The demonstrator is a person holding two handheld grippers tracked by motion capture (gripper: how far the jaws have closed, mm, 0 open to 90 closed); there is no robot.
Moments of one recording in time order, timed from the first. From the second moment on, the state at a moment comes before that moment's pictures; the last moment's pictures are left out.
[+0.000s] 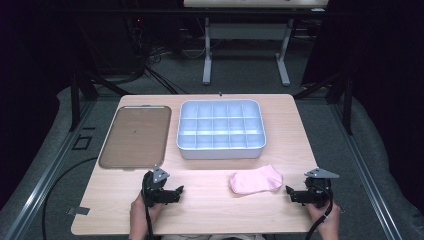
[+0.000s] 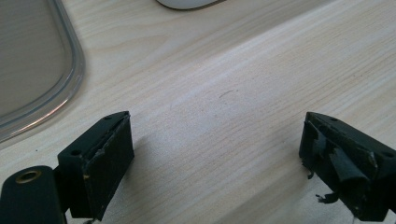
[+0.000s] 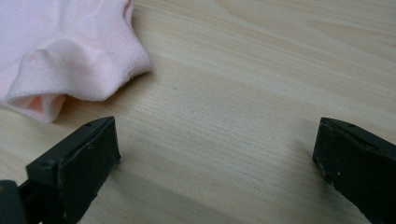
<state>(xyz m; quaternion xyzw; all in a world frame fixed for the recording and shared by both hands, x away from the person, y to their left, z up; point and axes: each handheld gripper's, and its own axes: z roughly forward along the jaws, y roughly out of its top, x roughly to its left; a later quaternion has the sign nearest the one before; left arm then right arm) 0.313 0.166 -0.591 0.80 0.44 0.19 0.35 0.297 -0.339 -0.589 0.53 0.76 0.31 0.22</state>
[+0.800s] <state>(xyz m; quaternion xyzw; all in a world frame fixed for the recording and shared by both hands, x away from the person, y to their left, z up) 0.313 0.165 -0.591 0.80 0.44 0.20 0.35 0.297 -0.339 -0.589 0.53 0.76 0.31 0.22</state>
